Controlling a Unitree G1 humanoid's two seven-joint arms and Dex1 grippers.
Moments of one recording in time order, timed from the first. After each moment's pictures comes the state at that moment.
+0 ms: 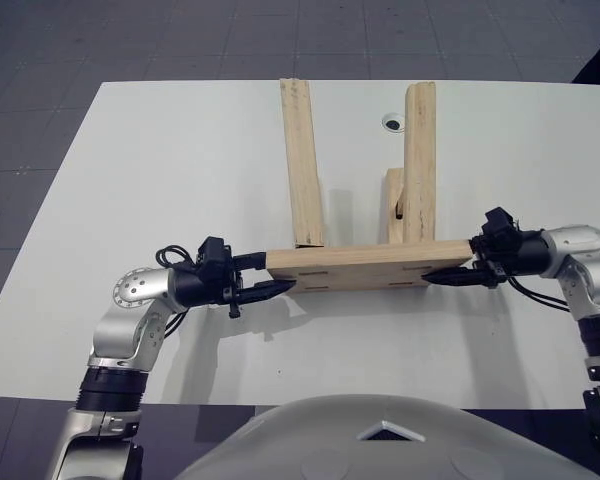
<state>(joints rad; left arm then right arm) 0.10 0.60 -0.04 -0.05 -0.56 0.13 -1.31 -0.20 -0.71 0.11 0.17 0.47 0.33 1.57</state>
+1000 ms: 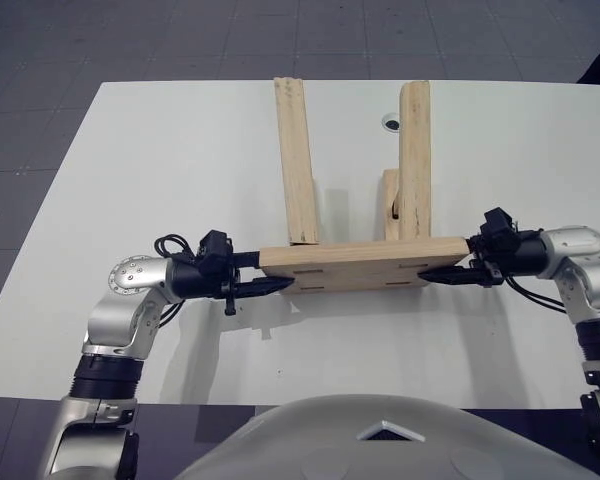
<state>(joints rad) 0.06 0.63 -0.03 -0.08 -0.55 0.22 -1.34 -0.17 -0.70 0.09 0.10 0.49 0.33 1.54</state>
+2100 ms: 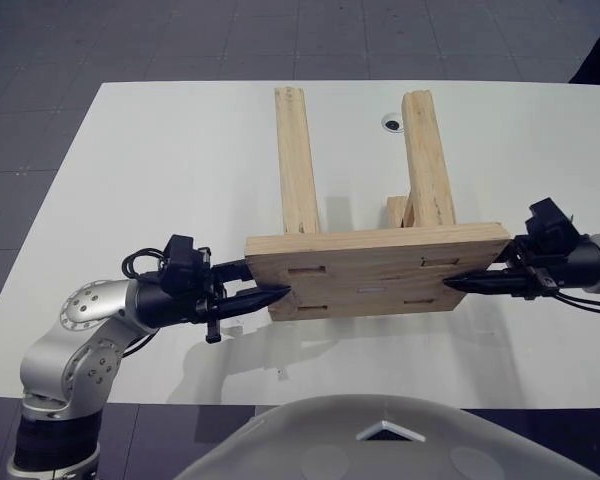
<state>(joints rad) 0.31 0.69 0.21 -0.56 -0.86 0.52 -1.13 -0.05 -0.86 -0.11 -0.29 0.79 0.76 1.43</state>
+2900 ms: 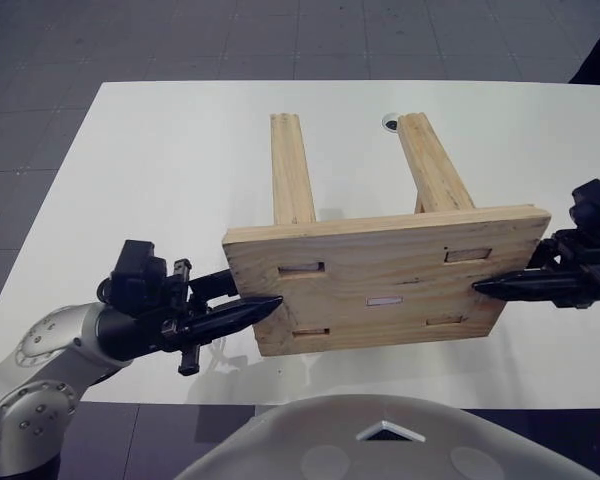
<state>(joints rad) 0.47 0.77 0.42 -0.77 -1.27 0.64 -0.96 -0.04 -0.99 -0.31 -0.45 1.14 1.10 1.30</state>
